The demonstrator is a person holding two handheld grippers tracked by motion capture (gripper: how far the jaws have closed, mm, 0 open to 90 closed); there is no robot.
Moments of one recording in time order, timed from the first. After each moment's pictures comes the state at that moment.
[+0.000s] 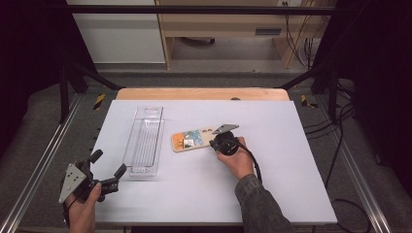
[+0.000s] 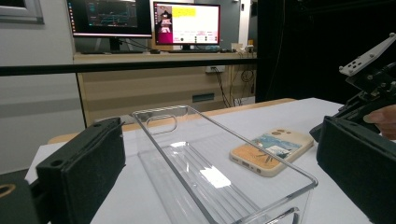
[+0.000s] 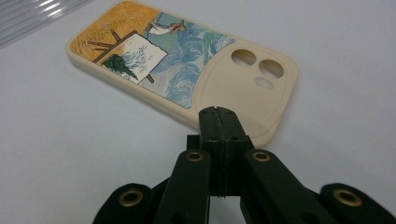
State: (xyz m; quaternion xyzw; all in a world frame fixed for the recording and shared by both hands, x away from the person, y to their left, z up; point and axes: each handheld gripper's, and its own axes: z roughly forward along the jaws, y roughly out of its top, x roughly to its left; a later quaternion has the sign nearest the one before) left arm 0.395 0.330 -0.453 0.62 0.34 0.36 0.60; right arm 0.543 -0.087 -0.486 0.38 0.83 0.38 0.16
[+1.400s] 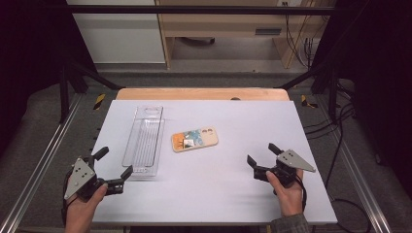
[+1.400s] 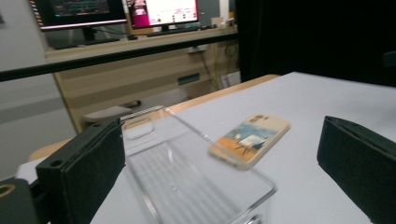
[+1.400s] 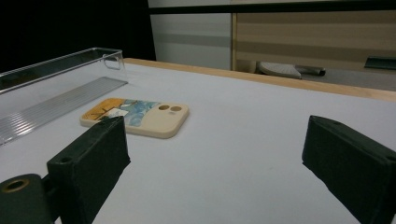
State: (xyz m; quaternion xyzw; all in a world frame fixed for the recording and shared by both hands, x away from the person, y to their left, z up) left arm 0.390 0.303 -0.412 0.69 0.29 0.34 0.57; right arm 0.426 -0.224 -0.470 0.42 0.65 0.57 0.28
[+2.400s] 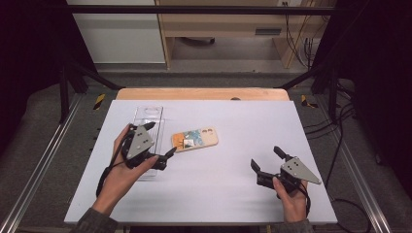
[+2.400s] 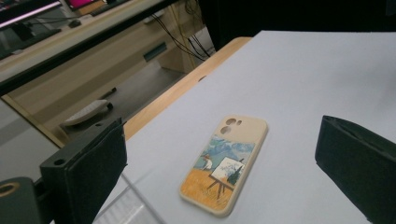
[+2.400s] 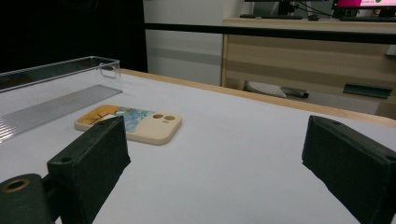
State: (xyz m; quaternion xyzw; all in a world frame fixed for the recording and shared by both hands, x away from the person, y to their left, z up) left arm 0.453 0.184 -0.362 0.80 0.21 0.32 0.45; right arm 0.405 -0.227 -0.471 0.40 0.63 0.57 0.33
